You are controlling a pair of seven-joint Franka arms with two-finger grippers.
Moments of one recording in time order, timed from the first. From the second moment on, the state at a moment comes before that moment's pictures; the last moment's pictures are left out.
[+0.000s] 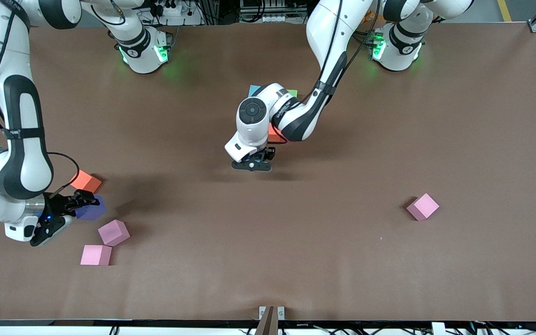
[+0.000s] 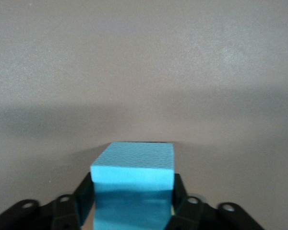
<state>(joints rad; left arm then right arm) -1.00 0.88 0.15 -1.34 -0.22 2.24 -0.71 -0.03 0.67 -0.15 -1.42 0.33 1.84 -0.83</state>
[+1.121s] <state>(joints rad) -1.01 0.66 0.27 -1.29 -0.22 1.96 -0.71 0.02 0.66 -0.12 -1.38 0.34 1.79 -0.81</state>
